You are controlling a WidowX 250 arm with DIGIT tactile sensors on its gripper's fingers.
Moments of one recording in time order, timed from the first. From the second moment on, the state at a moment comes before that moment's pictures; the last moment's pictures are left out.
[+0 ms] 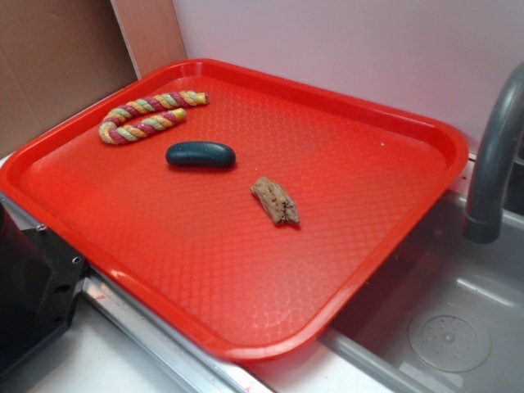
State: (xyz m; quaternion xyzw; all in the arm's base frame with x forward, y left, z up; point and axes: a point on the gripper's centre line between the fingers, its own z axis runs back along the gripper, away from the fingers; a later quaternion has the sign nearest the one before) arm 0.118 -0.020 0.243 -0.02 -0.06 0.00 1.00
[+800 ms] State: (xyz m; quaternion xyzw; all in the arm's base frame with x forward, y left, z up) arm 0.127 -0.022 0.232 -0.06 -0.04 0.06 1.00
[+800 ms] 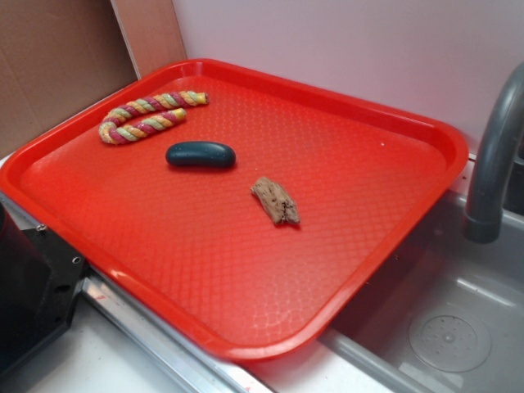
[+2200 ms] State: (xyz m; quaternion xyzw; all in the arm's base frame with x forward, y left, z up) arm 0.232 -0.094 0.065 -0.01 -0.01 0.46 0.89
